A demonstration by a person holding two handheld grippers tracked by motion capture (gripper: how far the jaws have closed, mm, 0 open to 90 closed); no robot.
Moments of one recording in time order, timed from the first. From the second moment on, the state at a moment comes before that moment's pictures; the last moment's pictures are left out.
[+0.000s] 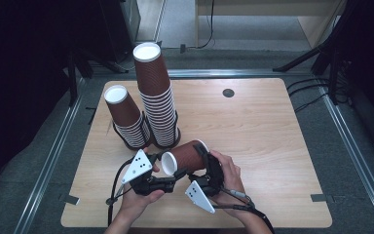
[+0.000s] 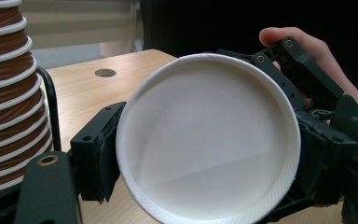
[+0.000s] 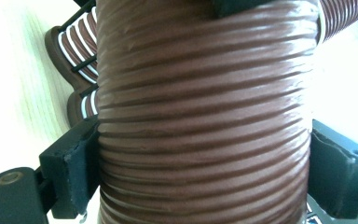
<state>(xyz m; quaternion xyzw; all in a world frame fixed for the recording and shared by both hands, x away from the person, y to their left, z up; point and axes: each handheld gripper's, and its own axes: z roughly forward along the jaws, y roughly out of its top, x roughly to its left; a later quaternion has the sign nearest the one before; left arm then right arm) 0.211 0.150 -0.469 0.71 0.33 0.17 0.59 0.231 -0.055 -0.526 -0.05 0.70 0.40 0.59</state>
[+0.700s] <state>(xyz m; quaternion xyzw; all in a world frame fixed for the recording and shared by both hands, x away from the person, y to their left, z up) 0.211 0.151 -0.470 0.72 0.32 0.18 0.59 0.230 -0.055 -0.527 -0.05 0.70 0.39 0.60</state>
